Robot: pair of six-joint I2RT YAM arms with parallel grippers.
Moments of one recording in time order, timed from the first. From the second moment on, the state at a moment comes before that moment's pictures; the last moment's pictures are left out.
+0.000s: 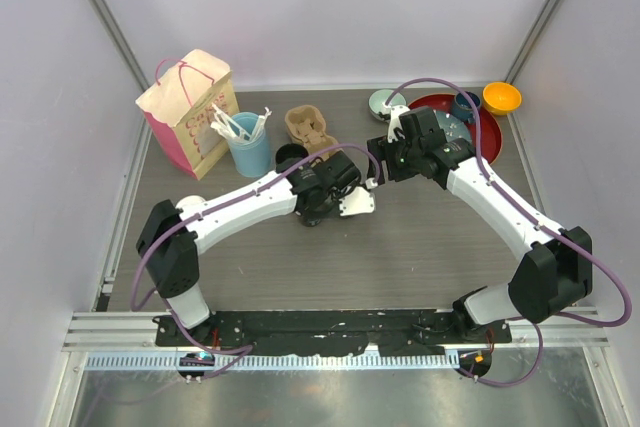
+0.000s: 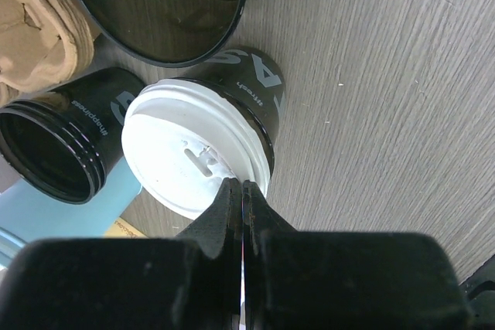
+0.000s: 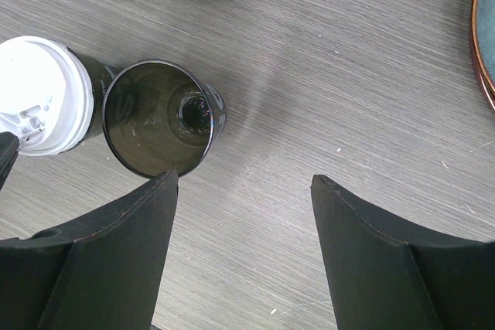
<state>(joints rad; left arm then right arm) -0.96 1.71 1.46 -0.95 -0.18 0.60 0.43 1.41 1.21 -0.61 -0.11 0.12</state>
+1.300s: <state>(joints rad) -0.96 1.72 1.47 -0.95 -0.18 0.60 0.43 1.41 1.21 -0.62 -0.12 0.11</state>
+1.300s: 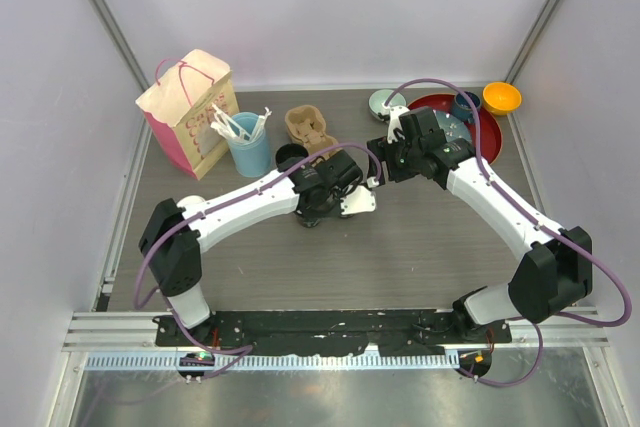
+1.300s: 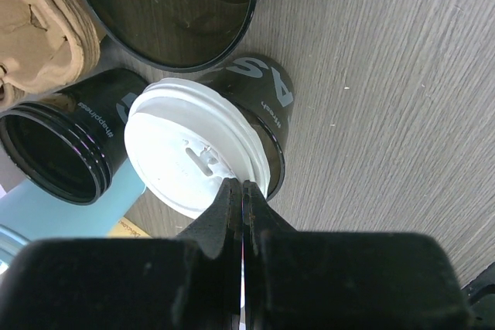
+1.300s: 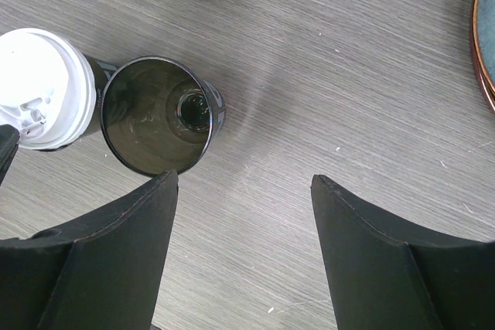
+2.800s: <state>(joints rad) -0.95 1.71 1.43 -0.96 -0.13 0.58 0.43 1.41 1.21 -0.62 -0.12 0.11</state>
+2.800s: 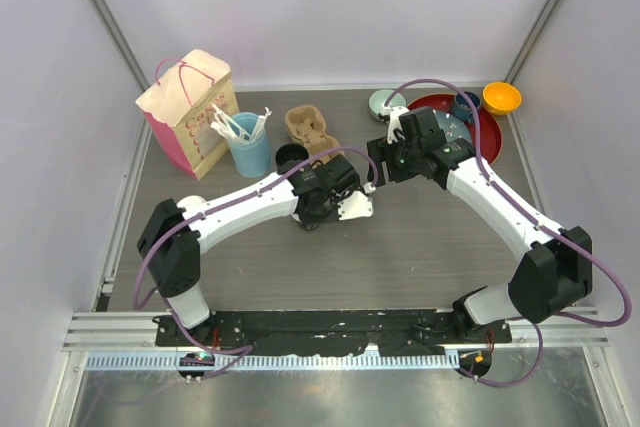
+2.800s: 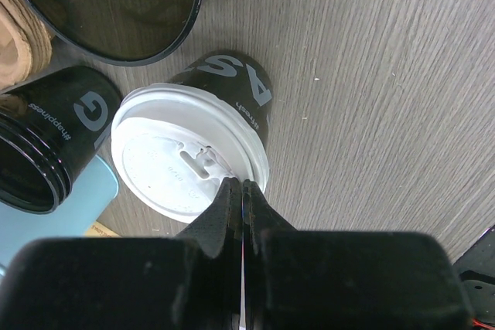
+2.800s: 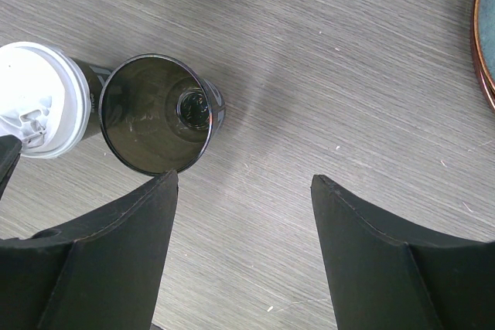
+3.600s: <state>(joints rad) -0.95 1.70 1.44 -0.97 -0.11 0.55 0.43 1.41 1.21 -0.62 -0.12 0.11</state>
